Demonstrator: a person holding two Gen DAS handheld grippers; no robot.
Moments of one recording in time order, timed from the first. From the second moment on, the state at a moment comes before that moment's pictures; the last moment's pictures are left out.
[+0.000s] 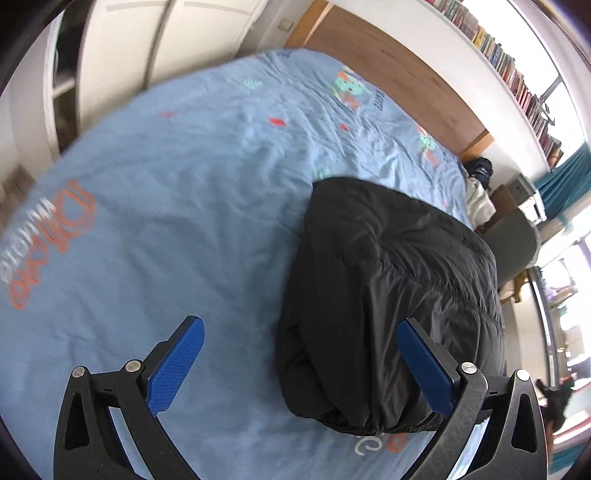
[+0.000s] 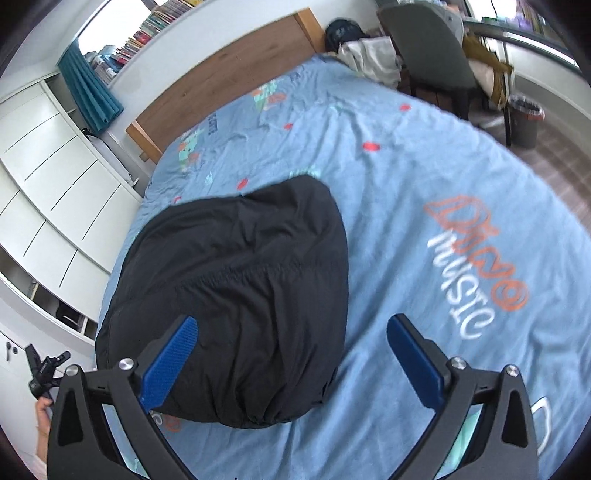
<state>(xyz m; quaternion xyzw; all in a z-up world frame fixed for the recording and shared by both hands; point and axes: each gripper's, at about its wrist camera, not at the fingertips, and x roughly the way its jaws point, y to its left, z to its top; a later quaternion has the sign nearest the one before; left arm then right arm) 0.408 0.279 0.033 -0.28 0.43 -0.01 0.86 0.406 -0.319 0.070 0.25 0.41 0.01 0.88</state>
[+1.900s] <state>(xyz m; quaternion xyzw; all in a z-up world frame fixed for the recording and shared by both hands) 0.425 0.157 0.115 -0.27 0.32 -0.31 0.85 0.457 -0.224 0.102 0.25 0.33 0.24 0.88</state>
